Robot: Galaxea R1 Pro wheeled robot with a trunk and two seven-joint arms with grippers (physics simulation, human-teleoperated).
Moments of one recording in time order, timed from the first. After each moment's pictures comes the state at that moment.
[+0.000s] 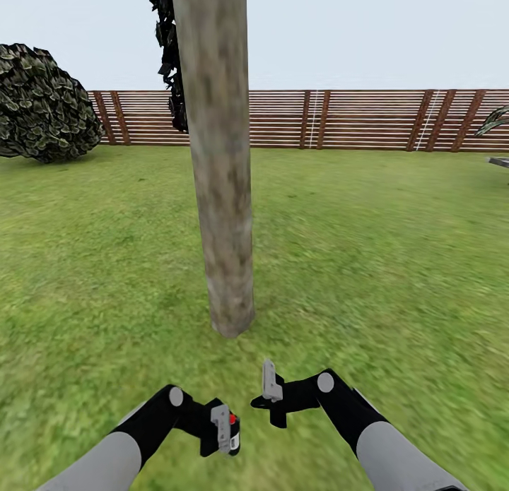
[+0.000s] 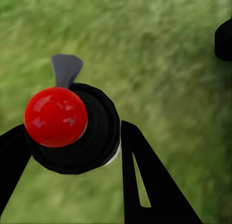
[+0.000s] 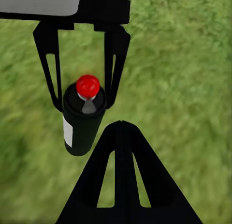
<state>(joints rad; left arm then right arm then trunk) -0.64 -0.04 -0.19 -0.45 -0.78 -0.17 -0.97 -0.66 0.08 0.20 -0.54 0.66 -0.37 0.97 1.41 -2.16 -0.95</state>
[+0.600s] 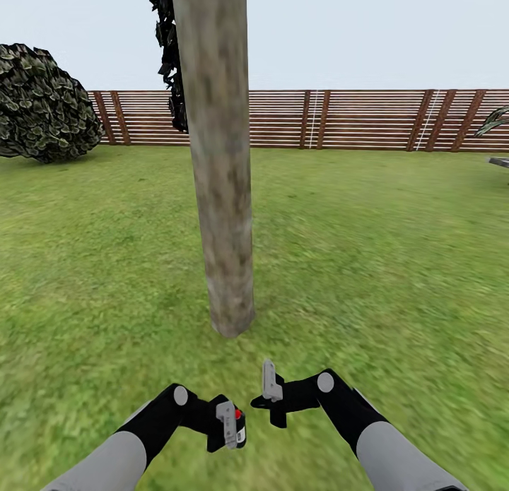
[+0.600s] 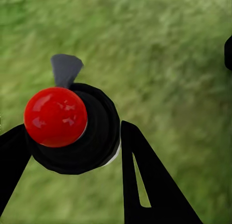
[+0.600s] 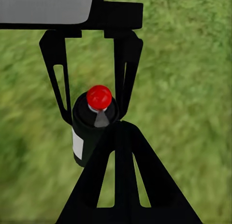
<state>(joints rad) -0.65 -0.06 -0.19 -0.45 -0.77 -0.18 -0.93 -0.66 0.08 0.20 -0.54 0.66 -0.37 0.97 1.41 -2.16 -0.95</state>
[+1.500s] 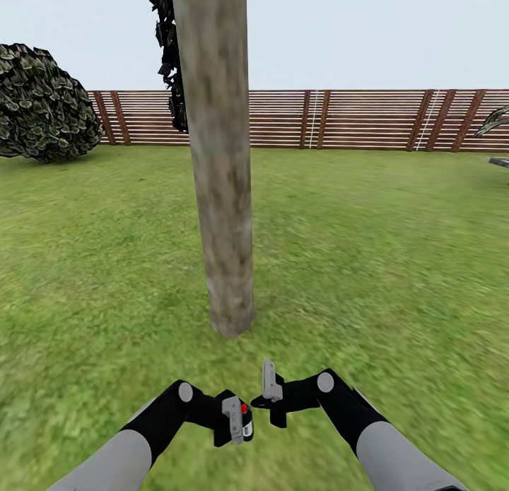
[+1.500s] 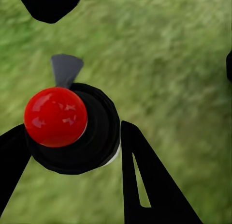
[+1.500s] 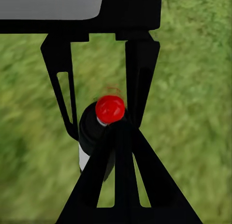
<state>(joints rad) -0.65 -0.09 -0.18 -0.48 -0.77 -0.18 -0.94 -0.66 0.08 0.20 -0.54 0.66 -0.37 0.97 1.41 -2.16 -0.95</state>
